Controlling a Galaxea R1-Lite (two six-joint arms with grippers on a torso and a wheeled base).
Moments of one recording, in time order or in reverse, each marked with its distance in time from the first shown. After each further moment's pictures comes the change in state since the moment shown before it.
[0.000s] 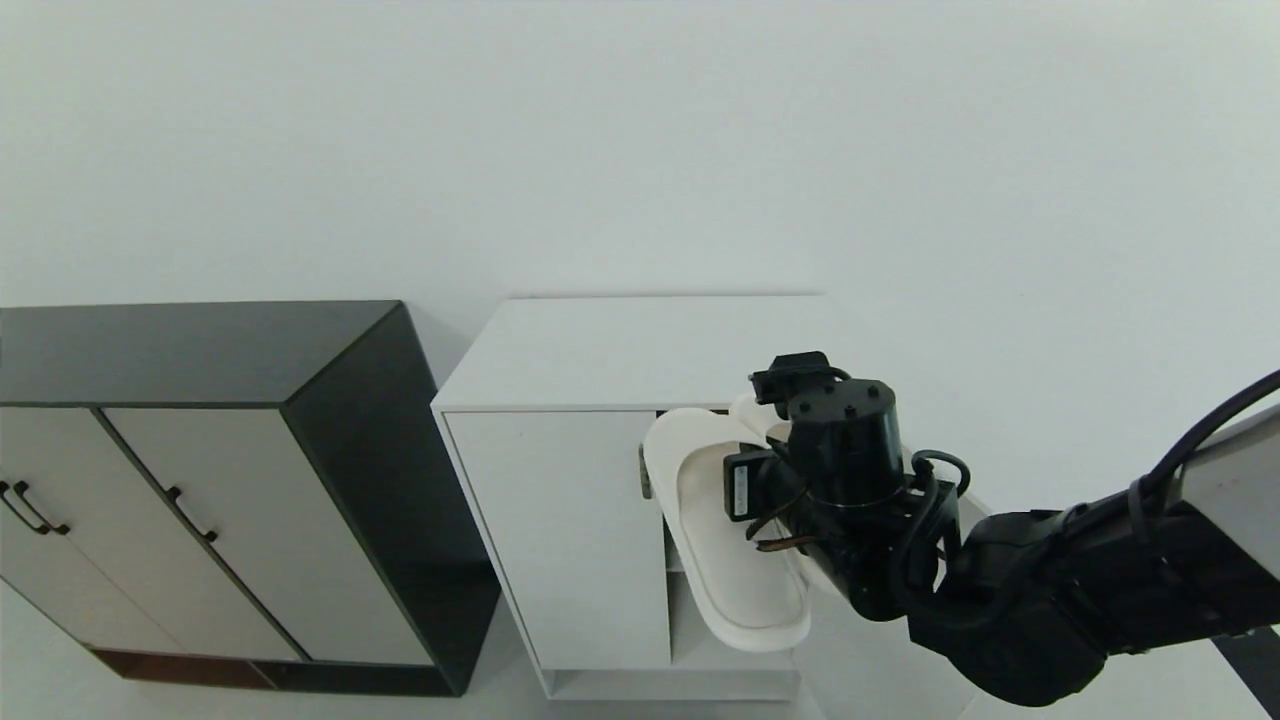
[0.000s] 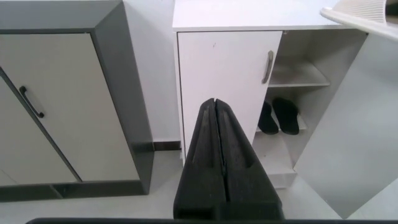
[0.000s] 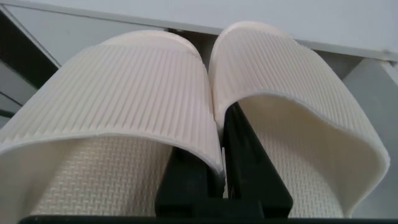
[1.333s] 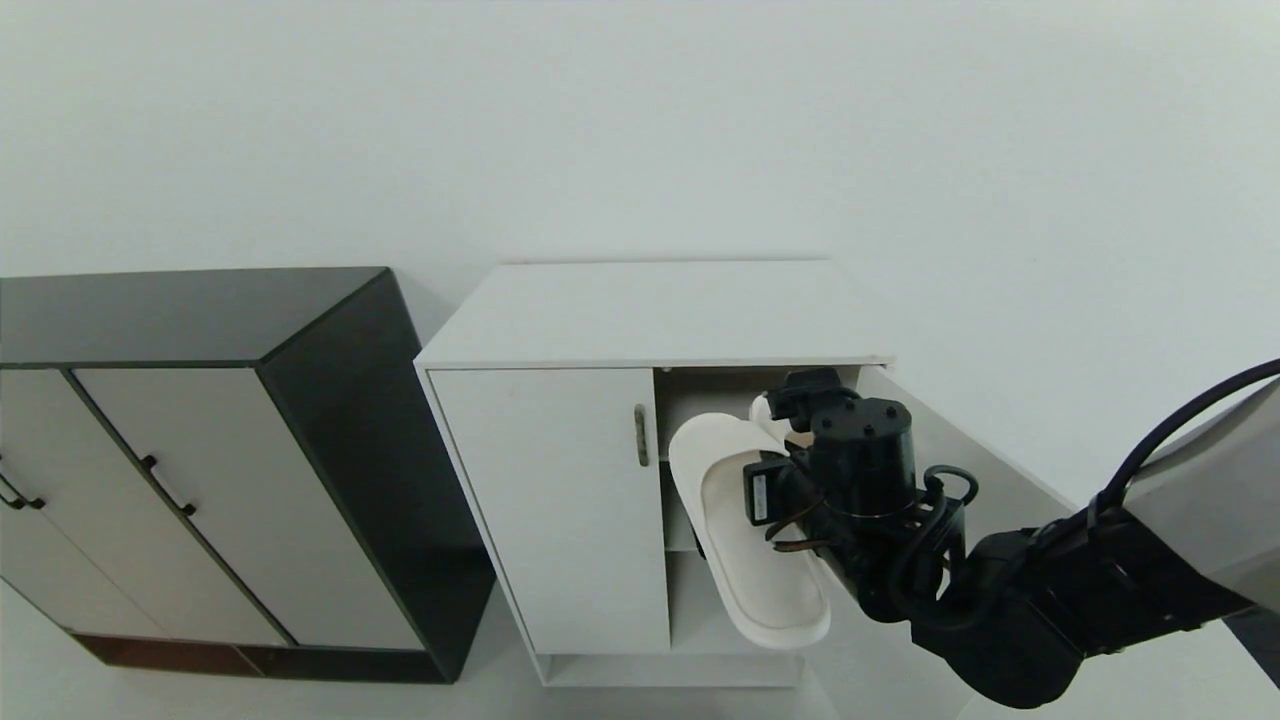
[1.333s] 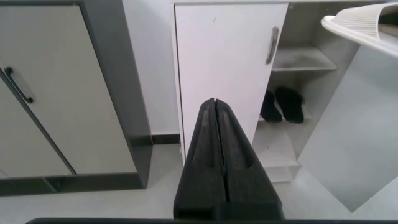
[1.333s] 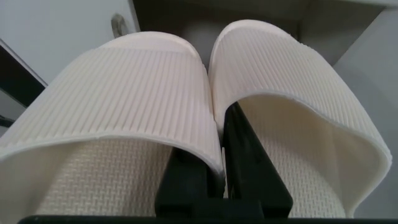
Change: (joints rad) left arm 0.000 0.000 0.000 0.000 -0.001 0.001; right arm -0.032 0.044 0.074 -0.149 0.005 -0.092
